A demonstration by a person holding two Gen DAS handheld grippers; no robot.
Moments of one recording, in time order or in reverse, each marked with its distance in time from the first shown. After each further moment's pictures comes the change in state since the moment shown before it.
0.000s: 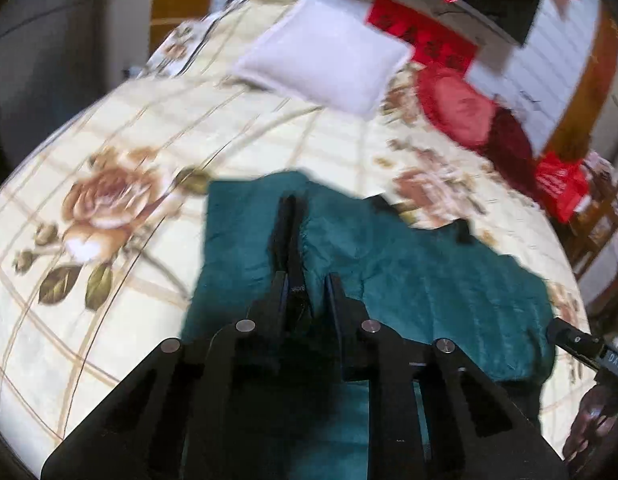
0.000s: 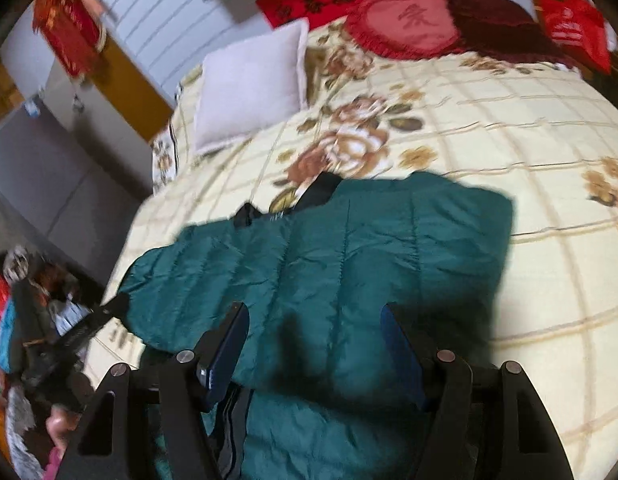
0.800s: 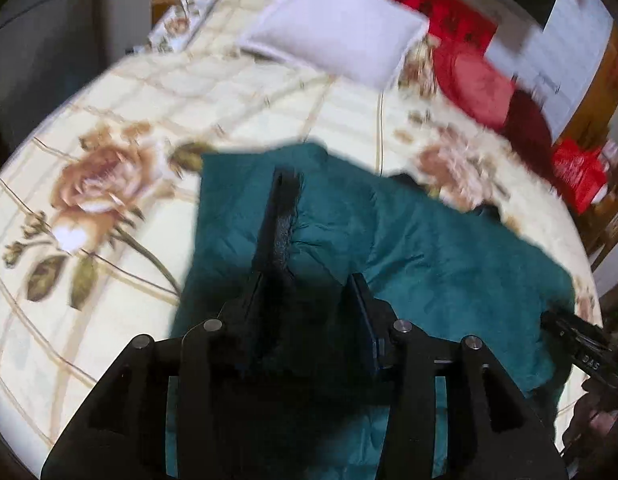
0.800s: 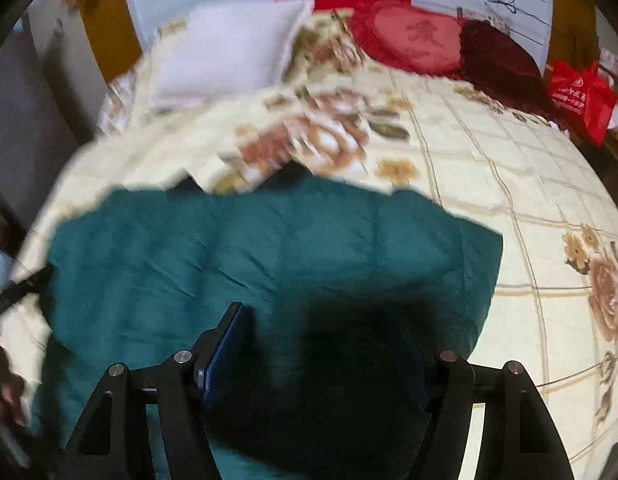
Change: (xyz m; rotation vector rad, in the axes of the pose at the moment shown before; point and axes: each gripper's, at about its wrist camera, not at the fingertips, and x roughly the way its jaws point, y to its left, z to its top) left arm 0.042 -0.013 0.002 0.024 0.099 0.027; right arm 0.037 -0.009 0.011 -0.189 0.032 -0.356
